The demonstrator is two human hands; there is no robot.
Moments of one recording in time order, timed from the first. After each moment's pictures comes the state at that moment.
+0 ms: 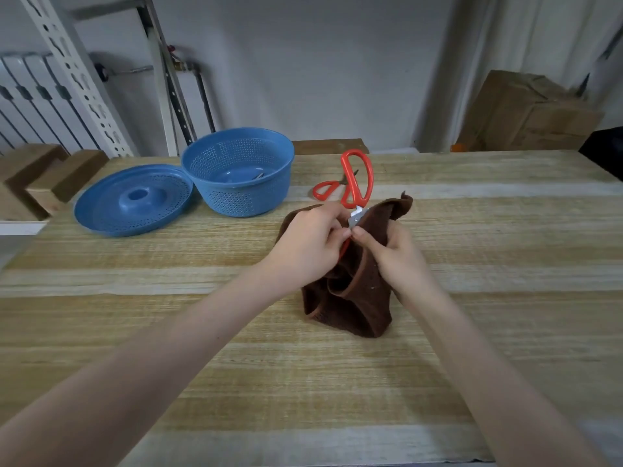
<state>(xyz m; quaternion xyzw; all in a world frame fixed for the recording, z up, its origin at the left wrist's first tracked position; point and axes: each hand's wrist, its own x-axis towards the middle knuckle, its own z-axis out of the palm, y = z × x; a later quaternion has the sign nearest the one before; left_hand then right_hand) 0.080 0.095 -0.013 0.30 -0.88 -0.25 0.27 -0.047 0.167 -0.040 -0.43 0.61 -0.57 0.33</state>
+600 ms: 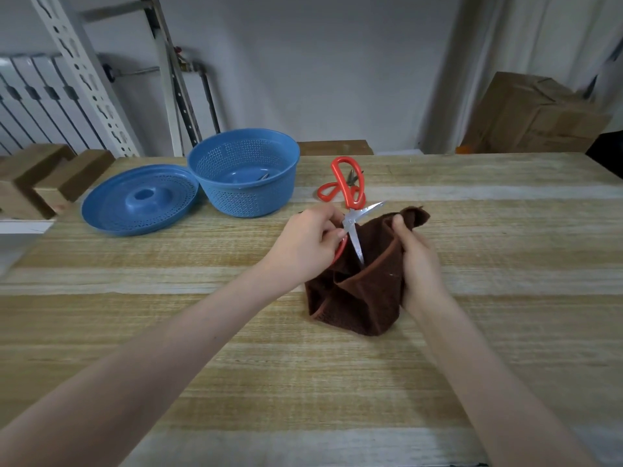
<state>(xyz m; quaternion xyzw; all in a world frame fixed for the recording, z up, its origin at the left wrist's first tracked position) 0.088 0.089 -0.014 0.34 -0.86 -0.28 0.26 -0.050 0.166 -0.048 -0.16 0.54 -0.70 0.44</state>
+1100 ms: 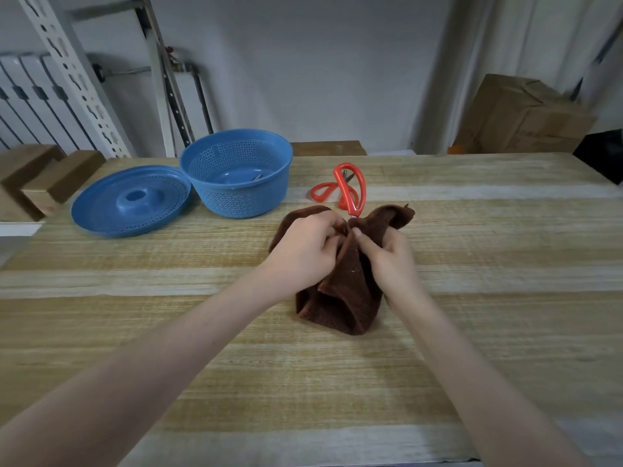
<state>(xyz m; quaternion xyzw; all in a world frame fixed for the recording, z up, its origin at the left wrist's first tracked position) 0.083 0.095 -0.018 0.31 -0.88 -0.27 0.23 -0.040 0.164 -0.050 -0.39 0.61 -0.61 0.31</state>
